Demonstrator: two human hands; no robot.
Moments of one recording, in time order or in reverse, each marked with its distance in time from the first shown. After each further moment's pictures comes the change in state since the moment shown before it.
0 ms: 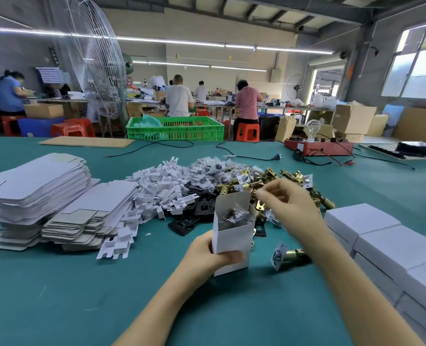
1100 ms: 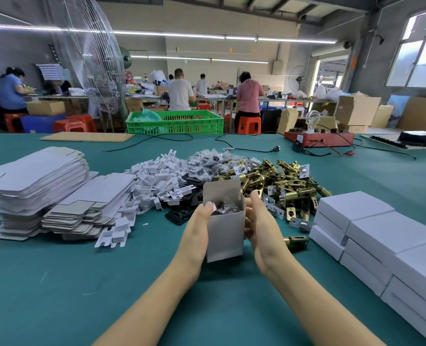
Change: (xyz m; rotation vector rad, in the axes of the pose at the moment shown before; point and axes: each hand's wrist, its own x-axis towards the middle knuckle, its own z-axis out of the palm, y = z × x) left_hand -0.003 0.024 0.020 -0.229 0.258 0.023; right_hand -0.034 0.025 0.056 0.648 -0.055 0.426
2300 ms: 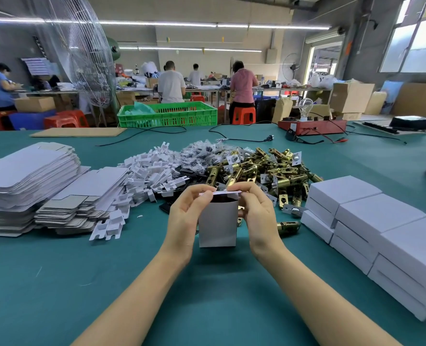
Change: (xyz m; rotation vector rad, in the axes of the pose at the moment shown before) left_hand -0.006 0.012 -0.002 -0.032 -0.007 0.169; right_hand -0.007 -0.002 -0.001 -0.061 0.028 -0.327
